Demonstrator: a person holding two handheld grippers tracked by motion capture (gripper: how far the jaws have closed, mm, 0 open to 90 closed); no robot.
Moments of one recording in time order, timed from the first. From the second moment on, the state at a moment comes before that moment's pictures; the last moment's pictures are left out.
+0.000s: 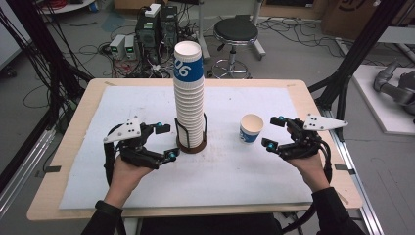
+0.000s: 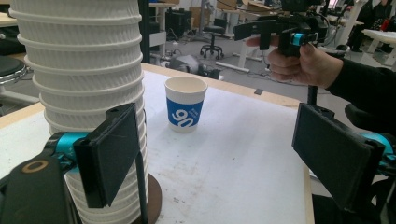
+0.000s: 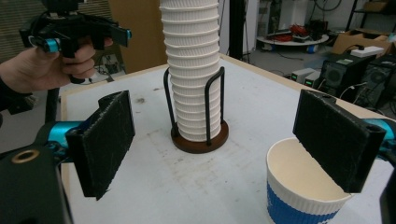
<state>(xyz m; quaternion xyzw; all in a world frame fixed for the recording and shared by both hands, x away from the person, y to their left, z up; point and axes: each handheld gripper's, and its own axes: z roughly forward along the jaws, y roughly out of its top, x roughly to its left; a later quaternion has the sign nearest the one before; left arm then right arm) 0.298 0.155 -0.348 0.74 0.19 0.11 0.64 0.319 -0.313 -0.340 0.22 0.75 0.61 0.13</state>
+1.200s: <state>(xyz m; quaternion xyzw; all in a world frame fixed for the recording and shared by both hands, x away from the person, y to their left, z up) 0.299 0.160 -0.341 0.73 0.19 0.12 0.65 0.316 -0.324 -0.339 0.23 0.75 0.60 0.14</state>
